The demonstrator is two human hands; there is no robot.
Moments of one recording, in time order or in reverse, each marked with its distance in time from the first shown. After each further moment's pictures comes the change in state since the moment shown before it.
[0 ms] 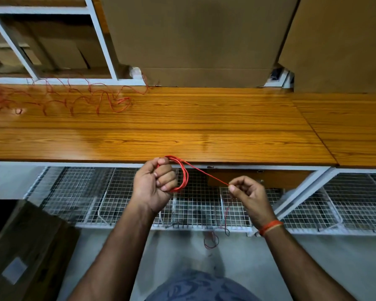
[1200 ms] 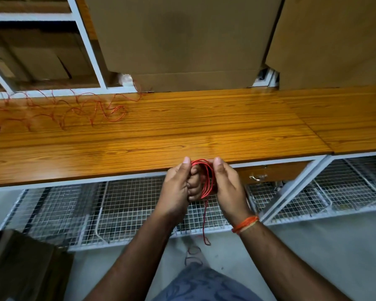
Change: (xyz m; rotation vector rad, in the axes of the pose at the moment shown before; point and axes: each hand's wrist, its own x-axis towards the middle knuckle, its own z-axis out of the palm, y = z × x) left_hand -0.007 0.015 -0.010 0.549 -0.312 0.102; right_hand 0.003 -0.073 0.146 0.061 0.204 -0.155
